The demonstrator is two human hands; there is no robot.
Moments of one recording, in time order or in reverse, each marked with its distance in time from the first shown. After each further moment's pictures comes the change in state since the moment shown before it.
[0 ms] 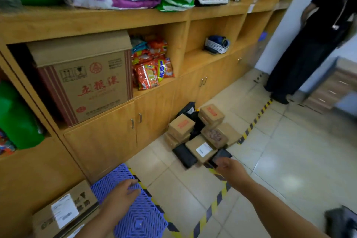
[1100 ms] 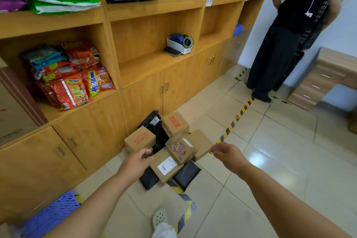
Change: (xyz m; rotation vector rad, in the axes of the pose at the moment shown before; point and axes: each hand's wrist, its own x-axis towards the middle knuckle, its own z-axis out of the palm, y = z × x) left_hand 0.203 0.383 0.218 -0.032 0.124 0.185; right_hand 0.224 0.231 -0.296 0.197 0.064 -0.010
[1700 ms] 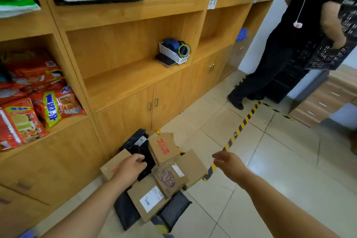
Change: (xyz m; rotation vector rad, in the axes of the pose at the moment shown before) left_hand 0.271 0.085 0.001 0.029 -0.019 -0.131; right_hand 0.266 -0.039 -0.085 -0.044 -0.056 0.068
